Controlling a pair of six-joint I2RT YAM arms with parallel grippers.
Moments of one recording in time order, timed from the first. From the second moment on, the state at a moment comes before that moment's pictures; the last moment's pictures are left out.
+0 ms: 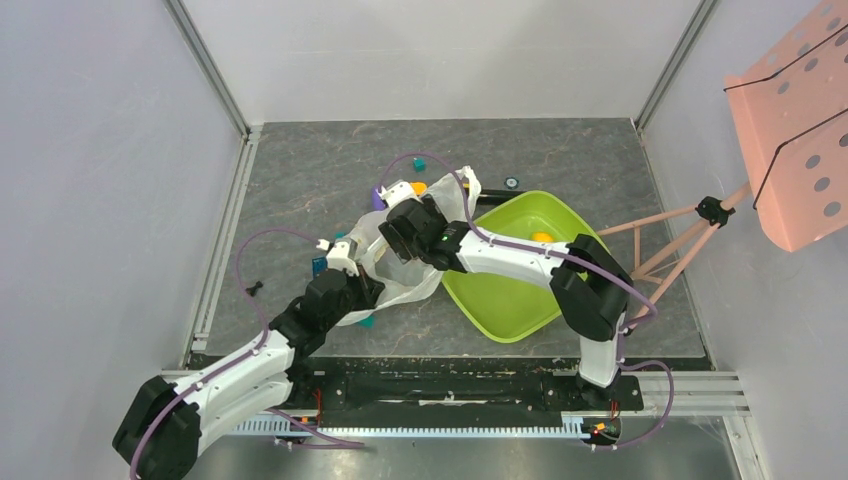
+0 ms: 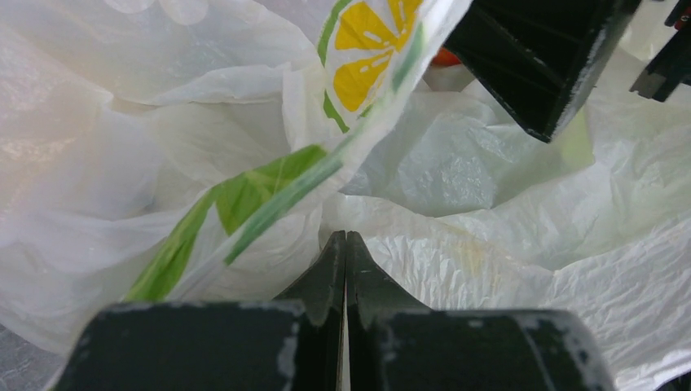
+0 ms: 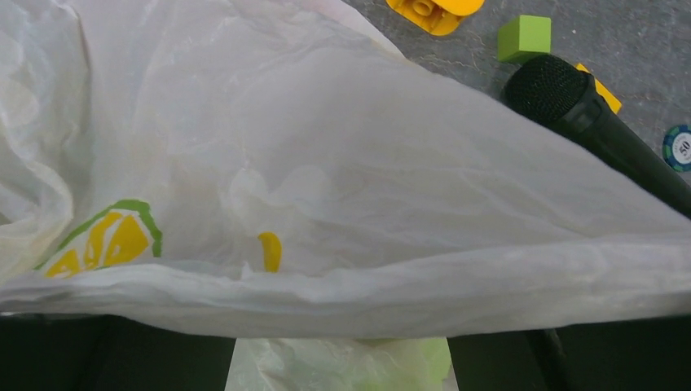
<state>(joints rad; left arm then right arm) -0.62 0.81 0.21 0.13 -0.10 -0.57 0.96 1.89 1.38 -0.25 0.46 0.13</state>
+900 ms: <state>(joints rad) -0.62 0.84 0.21 0.17 -0.07 -0.54 0.89 1.94 1.36 -0.22 0.46 0.08</state>
